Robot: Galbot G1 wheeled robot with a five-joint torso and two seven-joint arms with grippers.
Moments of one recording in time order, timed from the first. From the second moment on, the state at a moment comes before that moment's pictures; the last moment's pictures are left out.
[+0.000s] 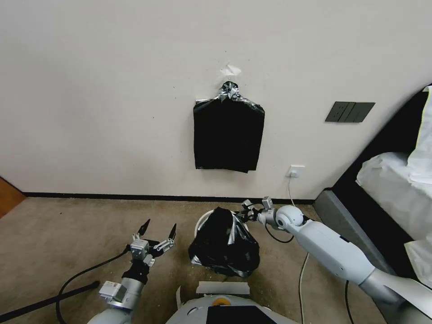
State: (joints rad) left arm 1.99 -1.08 -0.58 -2.31 -0.37 -0.23 -0.10; right arm -0.72 0.79 -0.19 1.59 0.84 -0.47 -0.45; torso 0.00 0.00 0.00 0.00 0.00
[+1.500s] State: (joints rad) left arm 1.88 -1.05 -0.55 -2.30 -0.47 -0.14 -0.14; right arm -1.34 1.13 0.14 2.13 1.15 -0.25 0.77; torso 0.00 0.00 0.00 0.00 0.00
